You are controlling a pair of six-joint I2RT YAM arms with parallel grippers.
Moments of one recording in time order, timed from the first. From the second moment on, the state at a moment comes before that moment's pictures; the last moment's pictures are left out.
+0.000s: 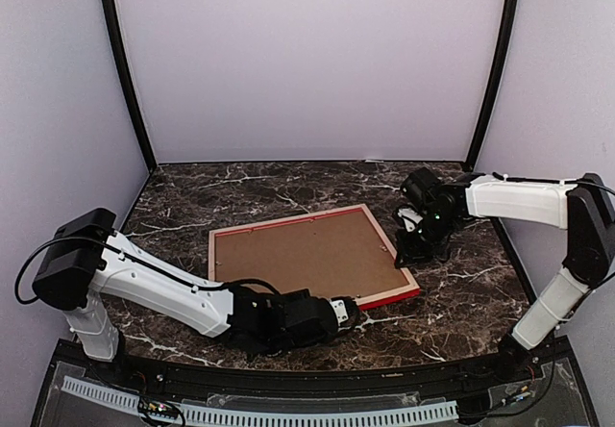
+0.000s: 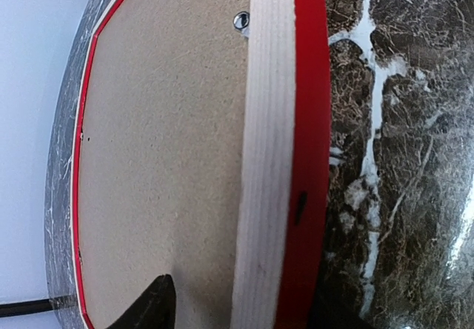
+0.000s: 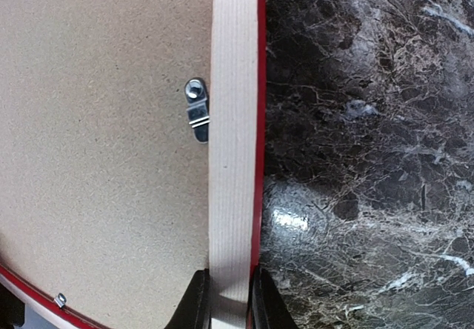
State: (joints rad) left arm -1.43 1.83 1.06 -0.26 -0.68 0.15; right arm 0.58 1.58 1.07 -0.79 -0.17 0.37
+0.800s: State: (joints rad) left arm -1.43 1.74 1.17 -0.44 -0.75 0.26; right arm 0.58 1.48 1.28 -0.89 -0.14 0.37
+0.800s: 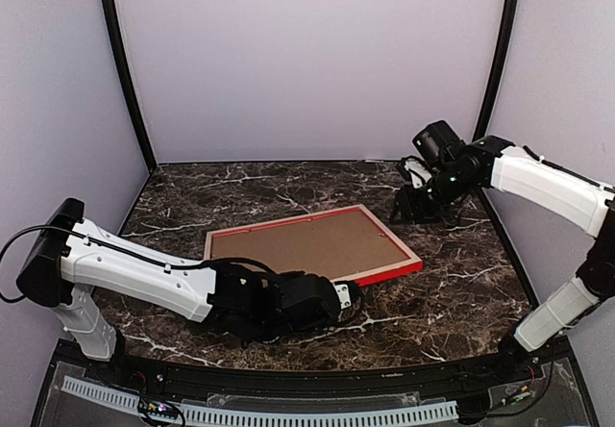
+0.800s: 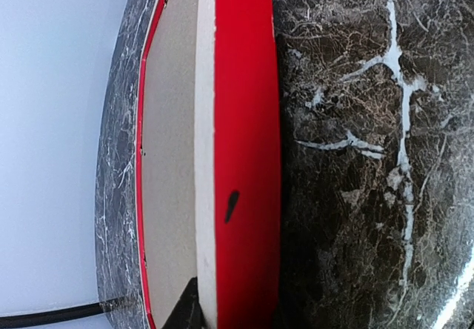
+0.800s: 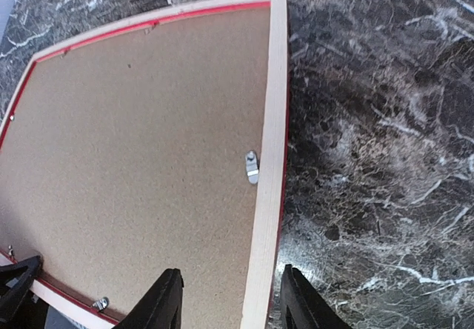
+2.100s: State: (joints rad) left arm -0.91 1.50 1.77 -0.98 -0.17 0.22; right arm 0.52 1.26 1.57 -0.87 -0.05 0.28
